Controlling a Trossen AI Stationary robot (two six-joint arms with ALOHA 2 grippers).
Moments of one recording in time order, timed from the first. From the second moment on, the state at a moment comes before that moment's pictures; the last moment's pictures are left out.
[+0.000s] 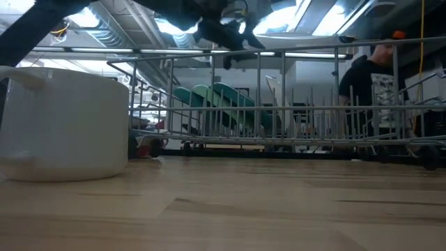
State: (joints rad) left arm 0.59 2.04 1.93 -0.03 0.13 -0.48; right arm 0.86 0.91 1.64 -1.57 1.32 0.38
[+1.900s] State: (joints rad) left arm 0.93 1.83 1.92 -1.14 -0.46 -0.13; right arm 0.51 1.03 1.23 -1.15 1.21 0.72
